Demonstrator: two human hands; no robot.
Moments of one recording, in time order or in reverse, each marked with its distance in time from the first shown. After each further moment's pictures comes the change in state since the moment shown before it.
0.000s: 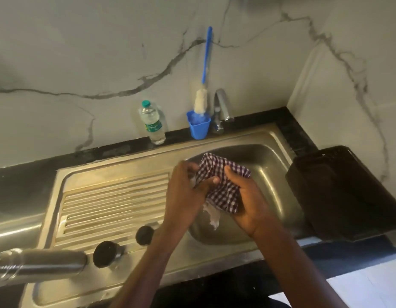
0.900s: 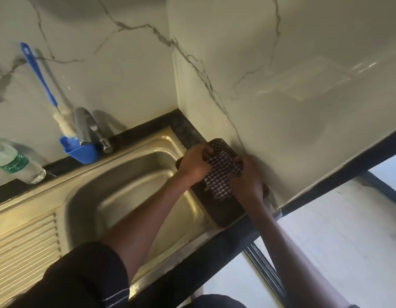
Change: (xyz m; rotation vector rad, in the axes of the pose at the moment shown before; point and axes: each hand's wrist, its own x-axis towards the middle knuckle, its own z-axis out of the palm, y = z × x) left_hand 0.031 0.156 0.297 0.185 -0.557 0.274; right_hand -0.015 -0.158 -0.260 -1.103 0.738 -0.528
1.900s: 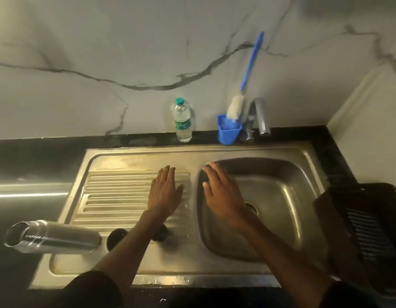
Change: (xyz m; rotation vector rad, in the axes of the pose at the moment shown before) left_hand -0.203 -0.330 -0.231 0.436 0.431 -0.477; right_hand -0.148 -0.176 0.307 -0.243 -0.444 -0.963
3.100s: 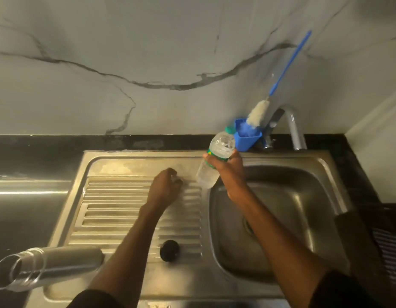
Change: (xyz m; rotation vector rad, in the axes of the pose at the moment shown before) left_hand 0.074 -0.049 -0.018 -0.343 -0.026 -0.174; right_hand 0.120 -0.016 0.039 1.094 0.155 0.613
